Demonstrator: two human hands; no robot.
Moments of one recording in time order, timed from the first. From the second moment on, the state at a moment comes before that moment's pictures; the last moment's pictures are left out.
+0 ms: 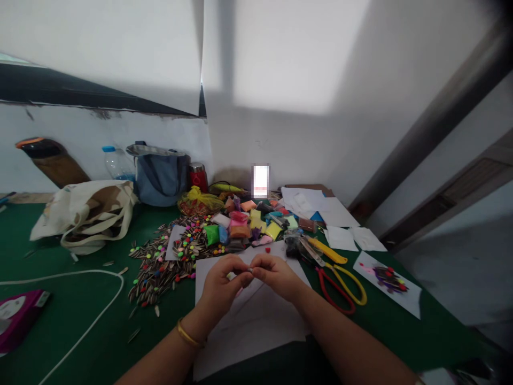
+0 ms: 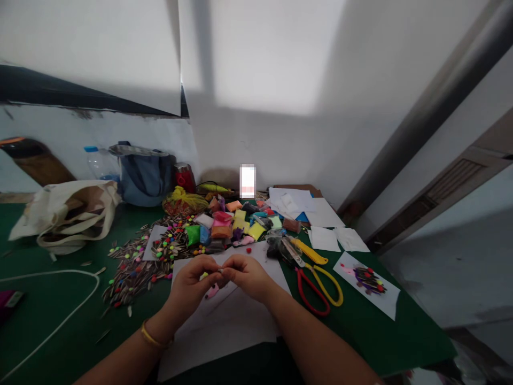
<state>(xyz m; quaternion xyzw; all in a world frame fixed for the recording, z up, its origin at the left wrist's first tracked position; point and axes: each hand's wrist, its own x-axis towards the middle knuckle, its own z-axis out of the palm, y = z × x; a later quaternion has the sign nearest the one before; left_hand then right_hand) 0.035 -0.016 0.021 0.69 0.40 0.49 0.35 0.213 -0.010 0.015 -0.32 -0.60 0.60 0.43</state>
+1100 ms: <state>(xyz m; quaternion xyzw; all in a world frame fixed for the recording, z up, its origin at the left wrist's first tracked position) 0.036 -0.017 0.031 0.62 0.39 0.41 0.54 0.219 -0.012 0.018 -0.38 -0.70 0.32 0.50</state>
